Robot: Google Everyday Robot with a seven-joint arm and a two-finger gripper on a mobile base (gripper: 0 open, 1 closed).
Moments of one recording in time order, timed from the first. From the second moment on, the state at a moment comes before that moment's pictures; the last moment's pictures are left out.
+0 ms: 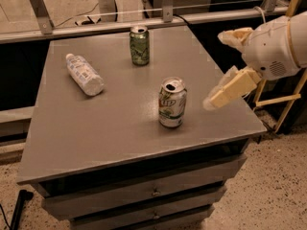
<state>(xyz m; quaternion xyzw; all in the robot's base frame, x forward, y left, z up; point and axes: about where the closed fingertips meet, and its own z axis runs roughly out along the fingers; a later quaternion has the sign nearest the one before) 0.500 -0.131 0.970 -0.57 0.69 0.12 0.42</state>
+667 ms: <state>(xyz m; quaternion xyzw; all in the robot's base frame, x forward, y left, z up) 0.490 -0.098 0.924 -0.55 0.63 0.30 0.46</state>
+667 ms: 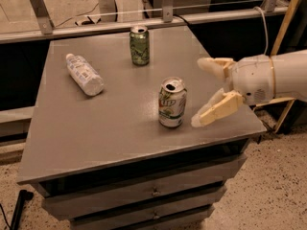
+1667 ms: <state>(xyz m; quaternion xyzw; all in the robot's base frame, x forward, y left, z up) 0.497 -0.049 0.907 -0.50 0.57 0.39 0.52</state>
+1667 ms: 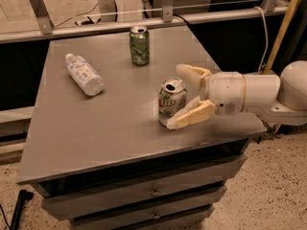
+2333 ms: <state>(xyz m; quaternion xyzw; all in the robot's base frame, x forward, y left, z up) 0.513 -0.034 0.892 -0.47 0.58 0.39 0.53</state>
